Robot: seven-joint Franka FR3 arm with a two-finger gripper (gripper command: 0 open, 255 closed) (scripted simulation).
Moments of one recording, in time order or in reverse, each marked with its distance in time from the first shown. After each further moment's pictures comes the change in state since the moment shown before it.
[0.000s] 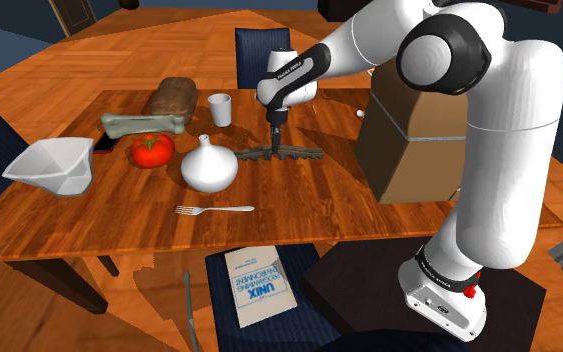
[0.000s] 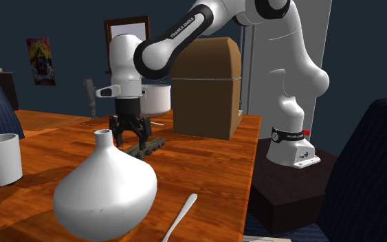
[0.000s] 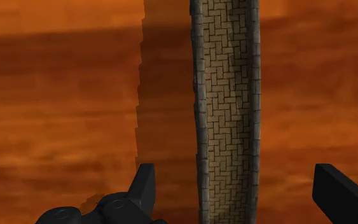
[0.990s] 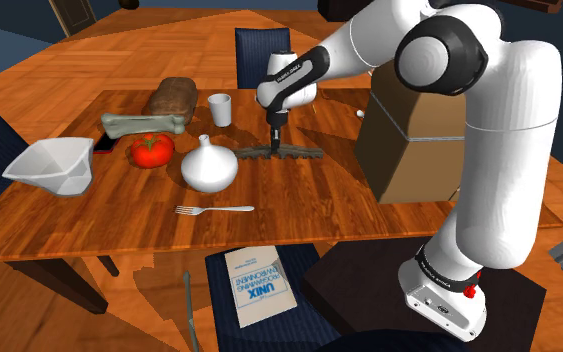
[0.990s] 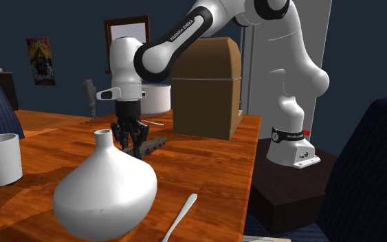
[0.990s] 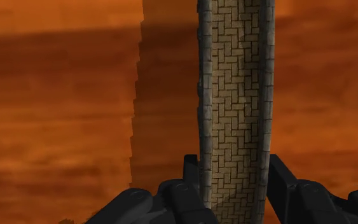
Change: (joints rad) arm -0.001 0.011 0.002 -0.004 0.003 0.015 -0.004
